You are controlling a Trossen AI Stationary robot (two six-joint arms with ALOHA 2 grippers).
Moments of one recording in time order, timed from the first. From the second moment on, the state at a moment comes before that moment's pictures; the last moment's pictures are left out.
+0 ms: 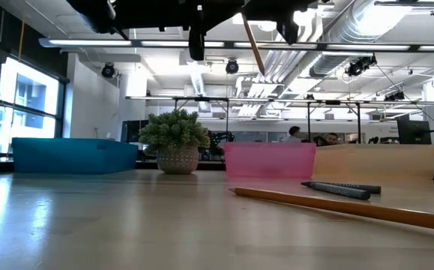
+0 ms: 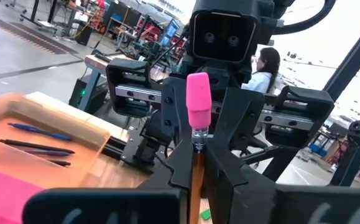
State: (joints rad) left arm 0.24 1.51 0.84 0.74 0.14 -0.46; right arm -0.02 1.28 1.05 -0.15 0.01 0.36
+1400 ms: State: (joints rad) left arm 0.25 1.51 0.85 0.55 0.08 -0.28; right arm -0.18 1.33 1.05 0.04 -0.06 0.31
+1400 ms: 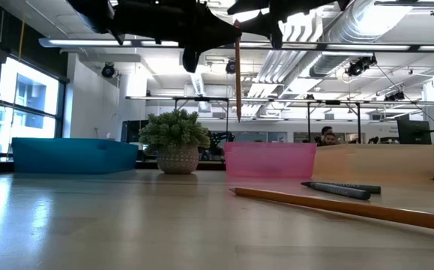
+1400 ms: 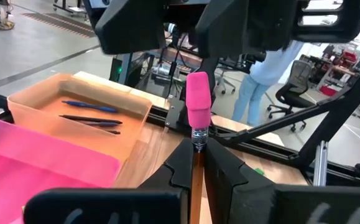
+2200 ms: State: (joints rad) left arm 0.25 1.51 0.84 0.56 0.05 -0.26; right arm -0.18 1.33 1.05 -0.04 -0.09 0.35
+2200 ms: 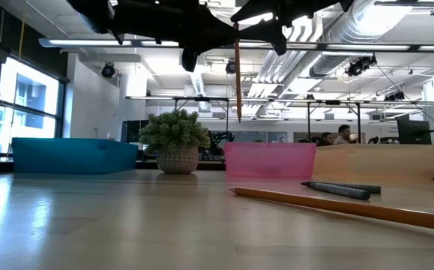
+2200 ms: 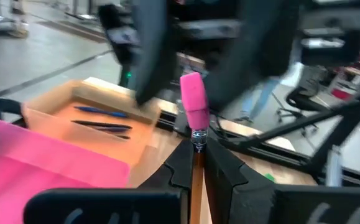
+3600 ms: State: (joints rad) left arm 0.33 1.24 0.85 0.14 -0.21 -0.22; right arm -0.31 1.23 1.05 0.02 -0.08 0.20
